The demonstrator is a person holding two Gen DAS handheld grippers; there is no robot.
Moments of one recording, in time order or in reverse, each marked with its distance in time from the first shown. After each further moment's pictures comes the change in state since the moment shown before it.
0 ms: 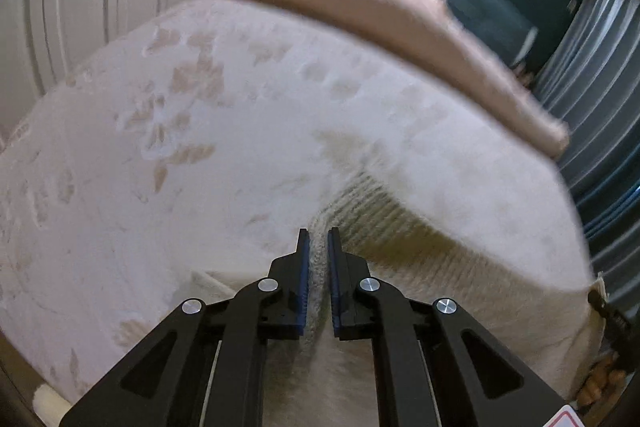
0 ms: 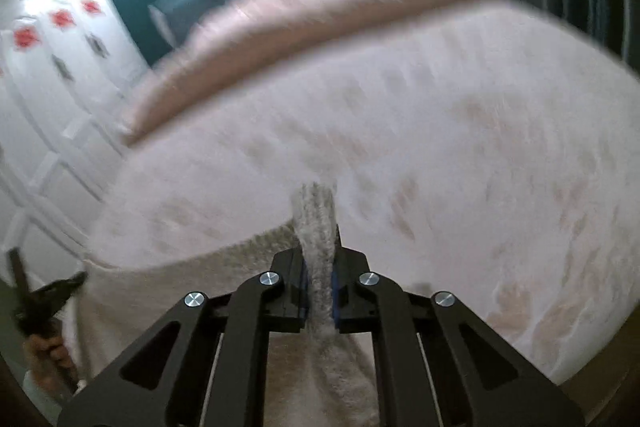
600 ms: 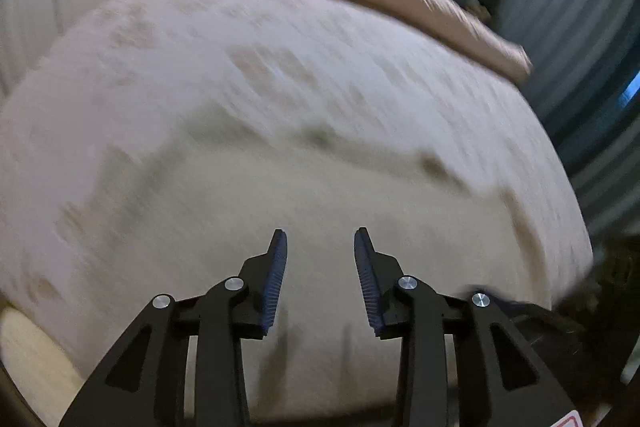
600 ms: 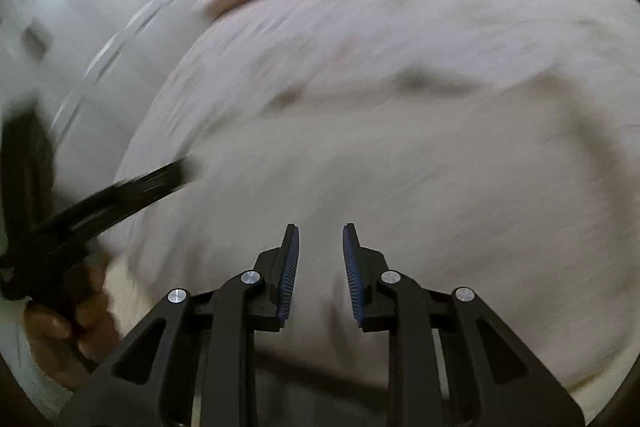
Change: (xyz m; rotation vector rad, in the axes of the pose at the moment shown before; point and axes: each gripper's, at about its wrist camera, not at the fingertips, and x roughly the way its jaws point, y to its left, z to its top) left arm -0.040 -0.089 -0.110 0.188 0.140 -0.114; right arm 0.002 0.143 -0.141 -0.267 0.285 0.224
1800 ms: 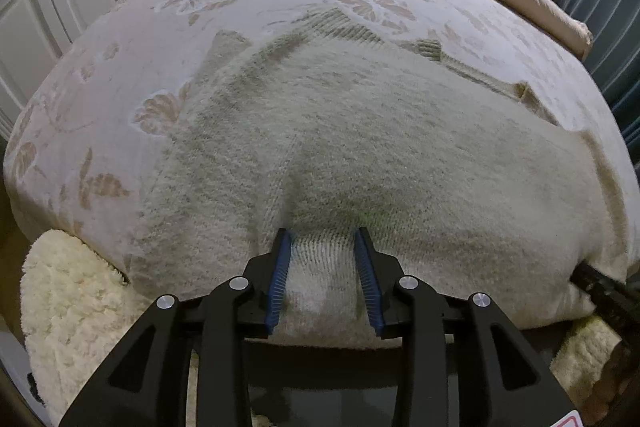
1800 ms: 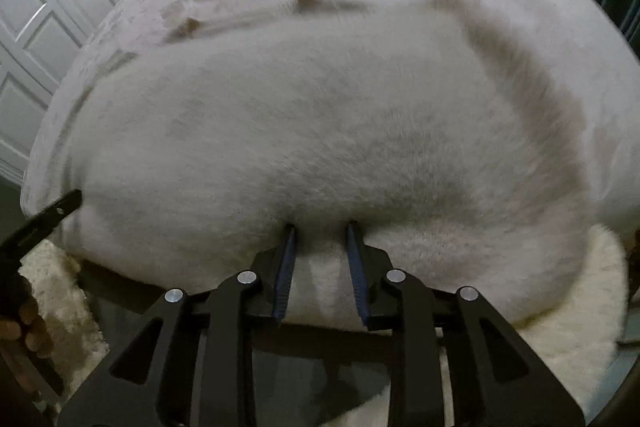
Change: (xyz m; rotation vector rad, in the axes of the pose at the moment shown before) left arm -0.009 0.063 -0.064 -0.072 0.057 0.245; right arm -0.008 -0.042 -0.040 0.051 0.056 -0.322
